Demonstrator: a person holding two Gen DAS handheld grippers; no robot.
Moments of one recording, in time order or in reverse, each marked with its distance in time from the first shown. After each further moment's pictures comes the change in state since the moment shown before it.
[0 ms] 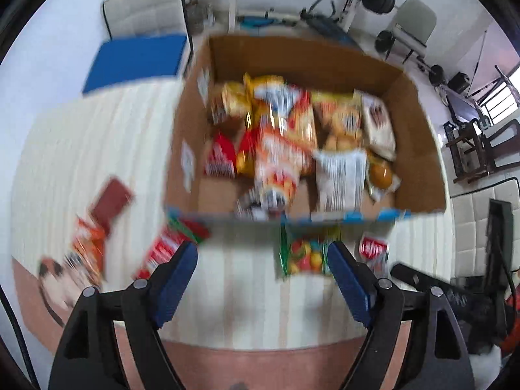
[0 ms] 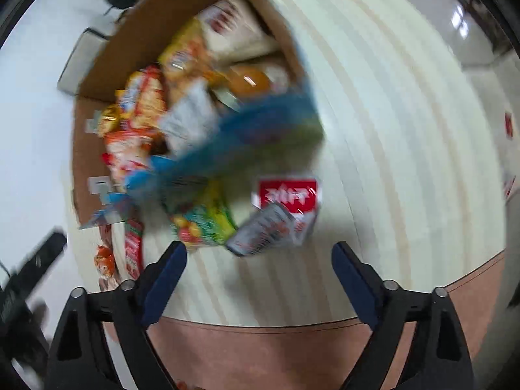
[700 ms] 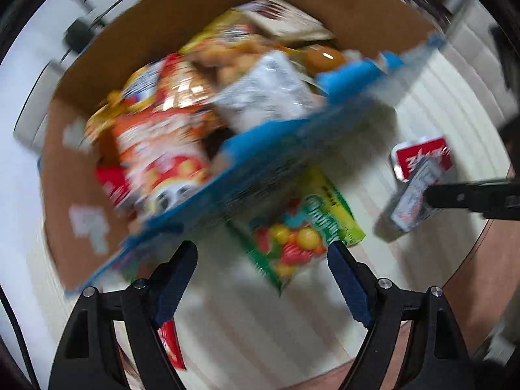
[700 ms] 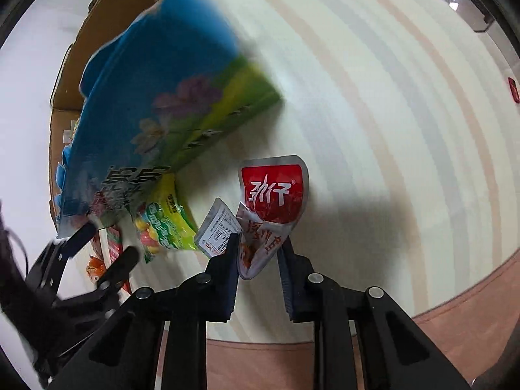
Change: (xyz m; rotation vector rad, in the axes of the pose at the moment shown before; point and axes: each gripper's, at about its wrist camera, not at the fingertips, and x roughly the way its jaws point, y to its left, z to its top) left arm 0.100 -0.091 -0.034 0.683 0.036 0.119; right arm 0.022 -0.046 -0.018 0.054 -0.014 0.043
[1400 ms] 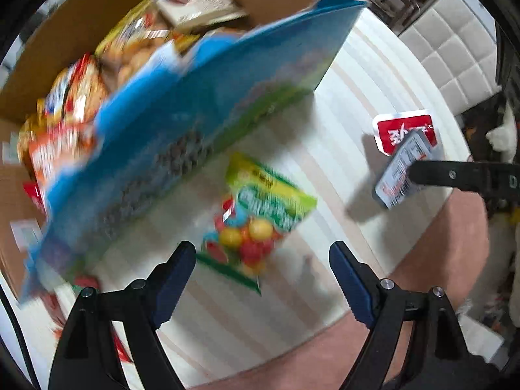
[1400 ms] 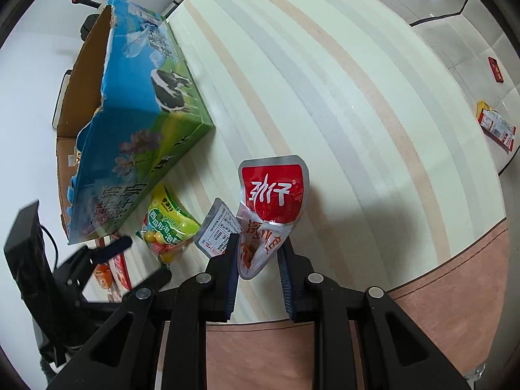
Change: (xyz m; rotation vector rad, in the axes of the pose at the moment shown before) left arm 0.002 -0.059 0.034 0.041 0.103 -0.180; right arm -0.041 -0.064 0.004 0.065 -0.026 0.044
